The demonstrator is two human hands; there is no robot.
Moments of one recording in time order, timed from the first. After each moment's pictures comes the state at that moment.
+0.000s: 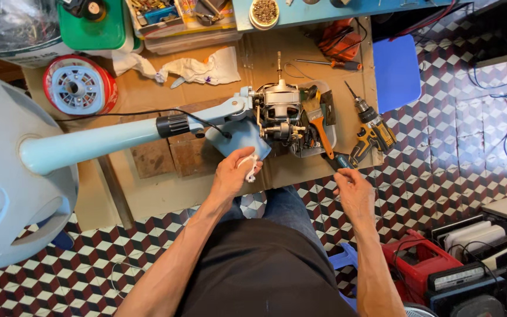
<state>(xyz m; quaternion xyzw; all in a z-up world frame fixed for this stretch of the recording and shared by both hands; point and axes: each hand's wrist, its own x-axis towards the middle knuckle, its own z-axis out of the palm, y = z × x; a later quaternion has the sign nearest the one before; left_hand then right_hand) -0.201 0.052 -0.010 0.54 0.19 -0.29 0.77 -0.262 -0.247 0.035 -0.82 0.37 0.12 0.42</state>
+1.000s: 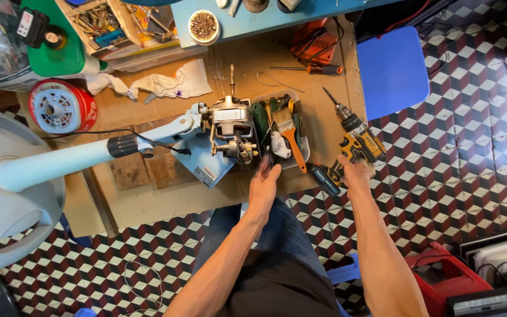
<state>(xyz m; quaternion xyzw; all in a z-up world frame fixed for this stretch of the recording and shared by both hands) -0.211 -0.137 -0.046 0.60 0.33 -0.26 0.69 -0.219 -0.411 -0.145 -0.76 0.48 0.08 0.44</state>
